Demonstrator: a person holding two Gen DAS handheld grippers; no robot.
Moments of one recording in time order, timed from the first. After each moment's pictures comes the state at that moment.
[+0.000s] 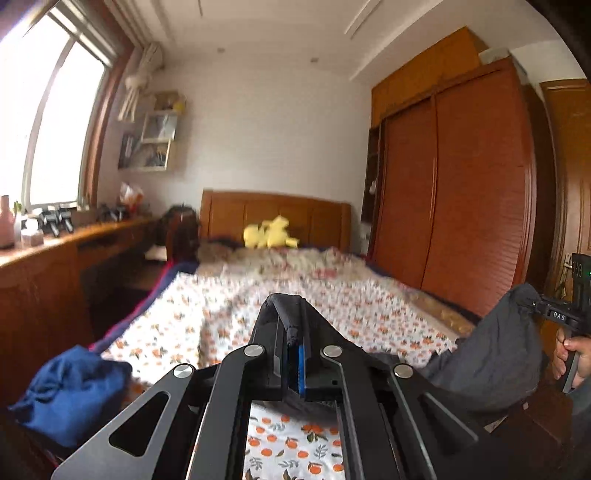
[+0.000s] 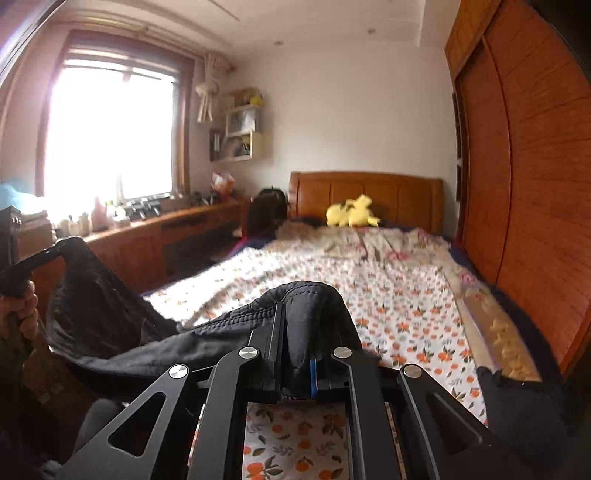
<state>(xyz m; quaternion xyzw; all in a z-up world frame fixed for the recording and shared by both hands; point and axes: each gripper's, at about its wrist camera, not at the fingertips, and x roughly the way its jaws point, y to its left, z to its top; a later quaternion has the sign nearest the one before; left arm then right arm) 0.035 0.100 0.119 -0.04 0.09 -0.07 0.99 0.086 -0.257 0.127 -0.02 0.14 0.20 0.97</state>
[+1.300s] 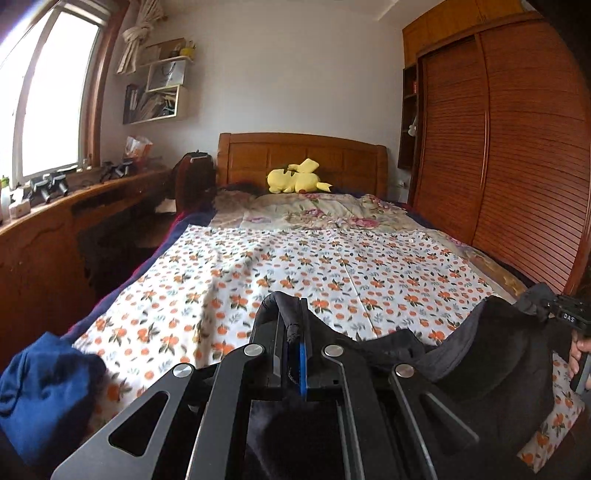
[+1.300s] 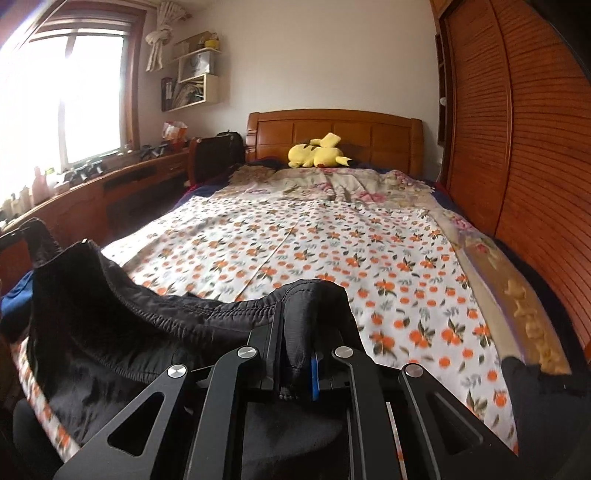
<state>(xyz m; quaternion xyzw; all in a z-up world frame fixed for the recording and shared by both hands) 0.289 0.116 0.008 -0.02 0.20 -0.02 0.98 0.348 -0.268 -0.015 -0.03 0.25 0.13 0.96</state>
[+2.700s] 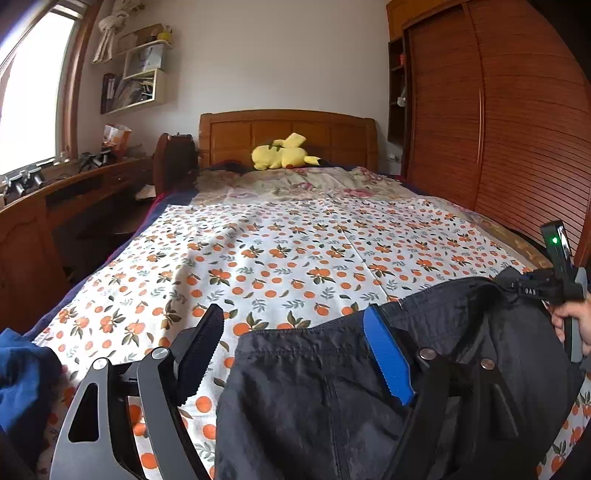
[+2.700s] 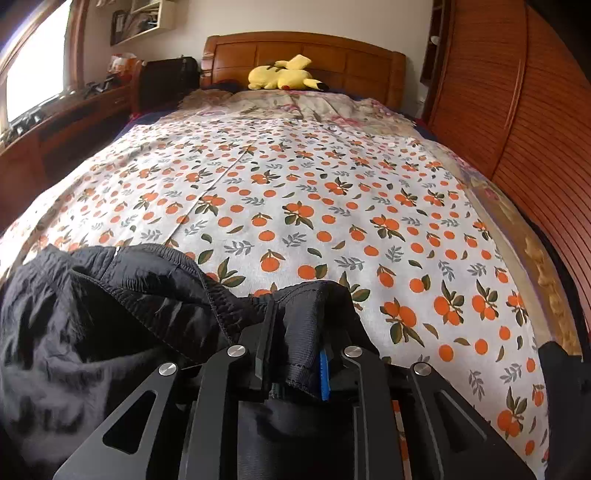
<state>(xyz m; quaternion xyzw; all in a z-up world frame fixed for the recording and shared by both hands) 0.354 0.108 -0.093 0.00 0.23 -0.05 0.97 0.468 -0.230 -0.117 -0.06 0.38 0.04 0.92</state>
